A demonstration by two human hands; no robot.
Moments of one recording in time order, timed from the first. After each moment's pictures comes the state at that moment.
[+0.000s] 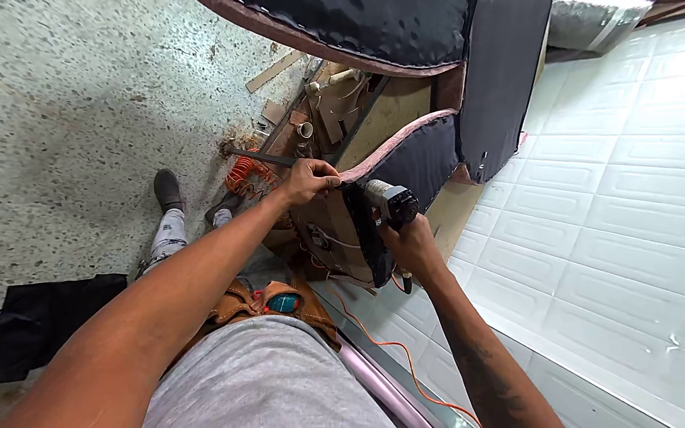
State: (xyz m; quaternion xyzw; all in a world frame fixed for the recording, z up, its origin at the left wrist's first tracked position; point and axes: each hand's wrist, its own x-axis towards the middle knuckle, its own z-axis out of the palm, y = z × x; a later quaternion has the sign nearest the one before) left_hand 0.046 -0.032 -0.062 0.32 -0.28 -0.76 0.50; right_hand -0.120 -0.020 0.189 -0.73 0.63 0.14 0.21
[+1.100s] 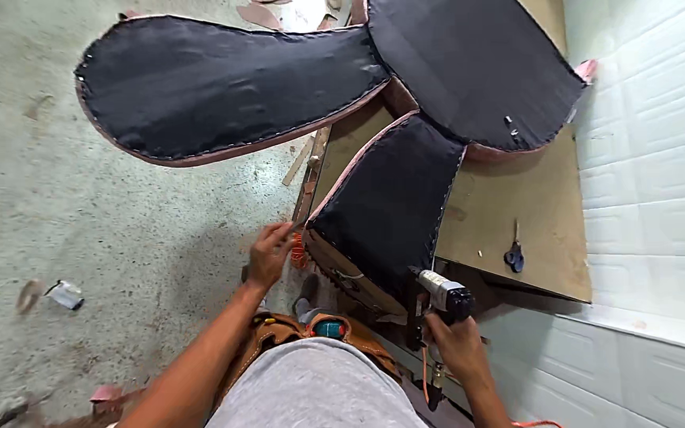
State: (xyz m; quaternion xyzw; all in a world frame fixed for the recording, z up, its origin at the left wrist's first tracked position) left_hand 0.070 0.038 -0.002 0.57 -0.61 -0.33 0.45; right_hand -0.306 0.161 0.178 -0.45 0.78 -0.24 0.36
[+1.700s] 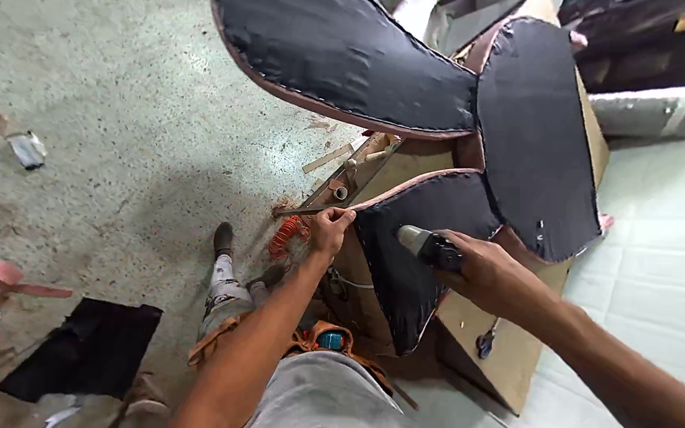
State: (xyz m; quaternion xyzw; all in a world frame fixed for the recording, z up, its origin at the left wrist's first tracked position) left_hand -0.030 0.021 -0.002 0.59 -0.11 -0.54 0.59; right_hand -0.191 -0.055 0.272 -0.91 0.33 0.23 0.14
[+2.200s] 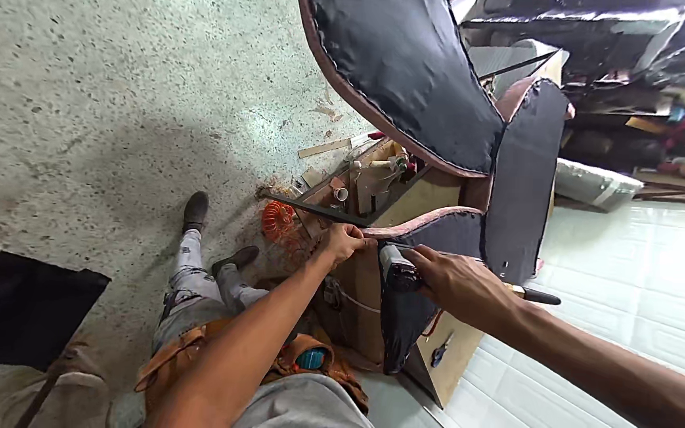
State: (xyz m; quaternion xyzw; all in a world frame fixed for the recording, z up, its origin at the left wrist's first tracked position) left_hand 0.001 0.008 -0.065 0.47 -0.12 -0.72 0.49; right_hand -0.071 -0.073 0.210 -0.87 0.18 0.46 0.01
